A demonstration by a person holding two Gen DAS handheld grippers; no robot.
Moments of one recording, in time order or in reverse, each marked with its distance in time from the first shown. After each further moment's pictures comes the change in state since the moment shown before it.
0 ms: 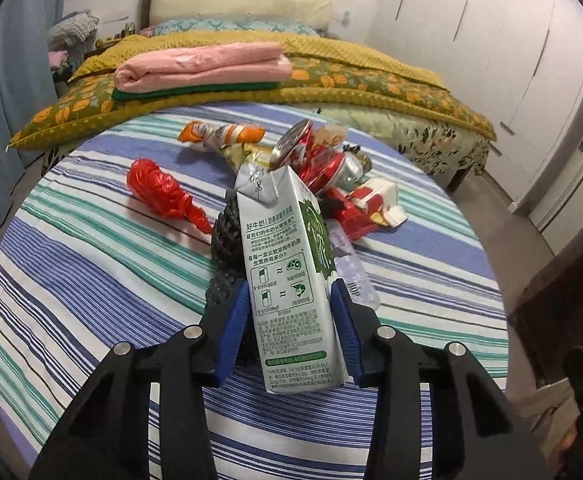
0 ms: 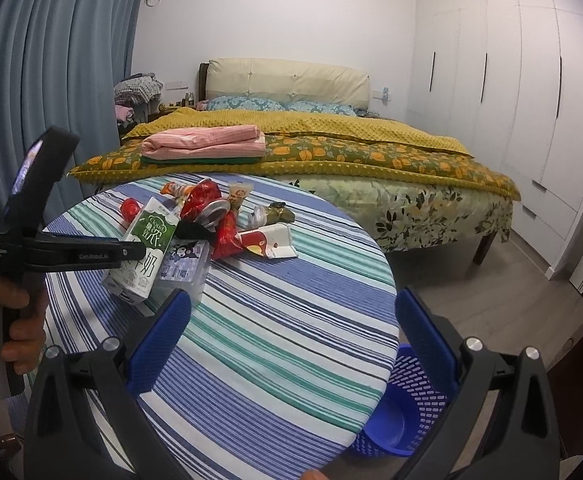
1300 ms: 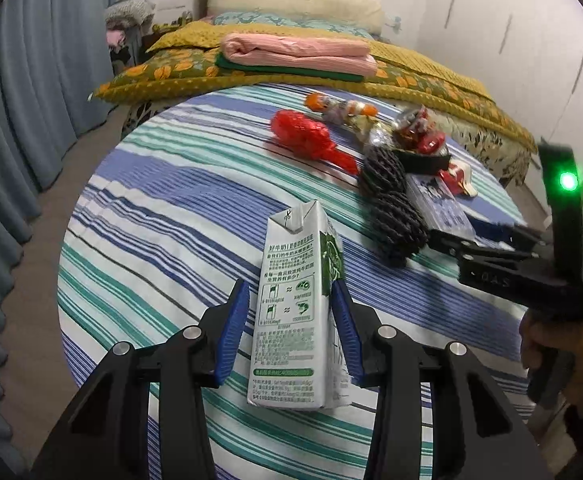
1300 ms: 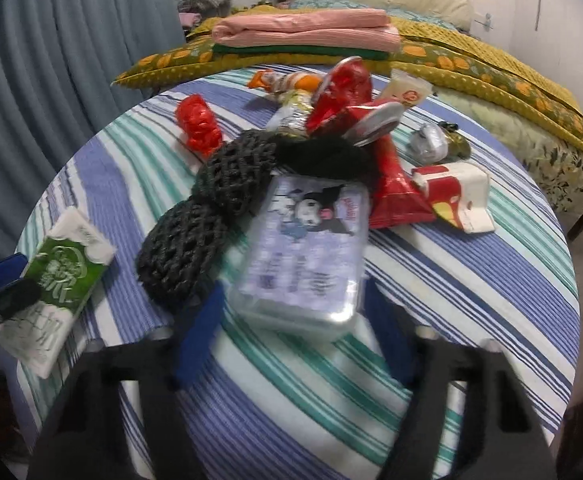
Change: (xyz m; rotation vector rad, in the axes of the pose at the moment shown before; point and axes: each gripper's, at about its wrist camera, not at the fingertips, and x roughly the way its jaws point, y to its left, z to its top) left arm -0.056 0.105 -0.065 -0.108 0.018 0.136; right arm 0.163 0.108 0.011 -0.081 0.372 0.314
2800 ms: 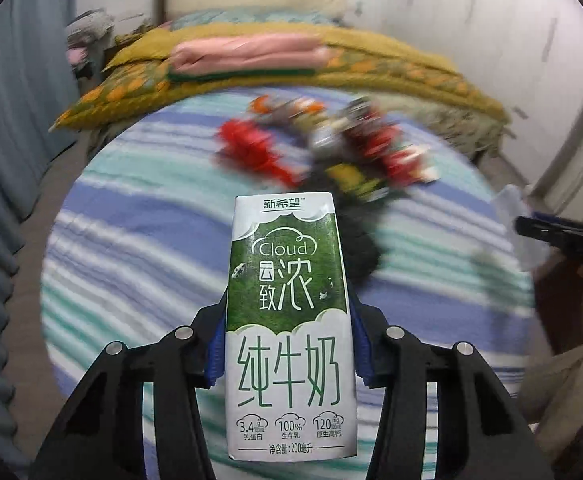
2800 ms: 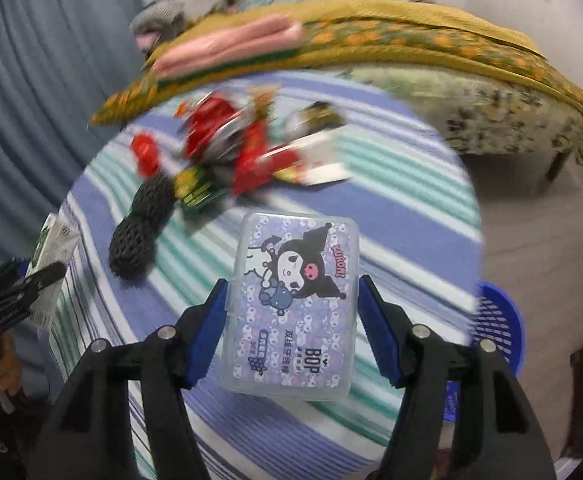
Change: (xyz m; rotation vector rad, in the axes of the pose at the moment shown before) left arm -0.012 -0.057 0.016 0.148 0.020 -0.086; right arm -0.110 -0.135 -0.035 0.214 0.009 -0.035
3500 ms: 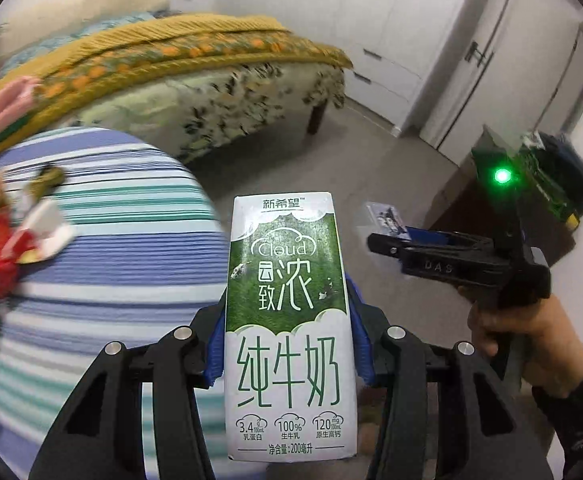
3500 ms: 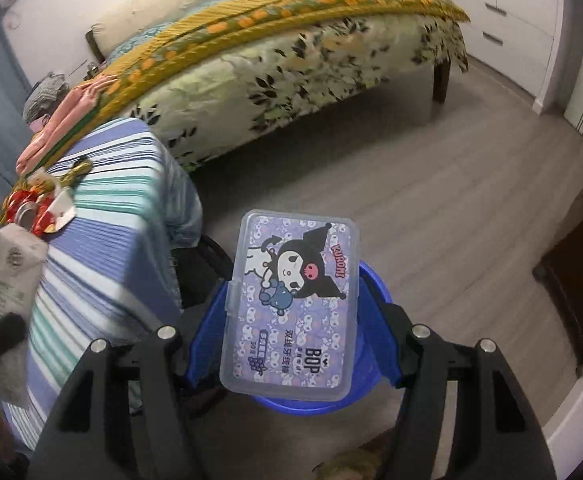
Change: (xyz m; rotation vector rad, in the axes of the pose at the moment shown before) left arm 0.113 -0.348 0.040 0.304 0.092 -0.400; right arm -0.008 -0.263 -0.069 0.342 0.007 -0.144
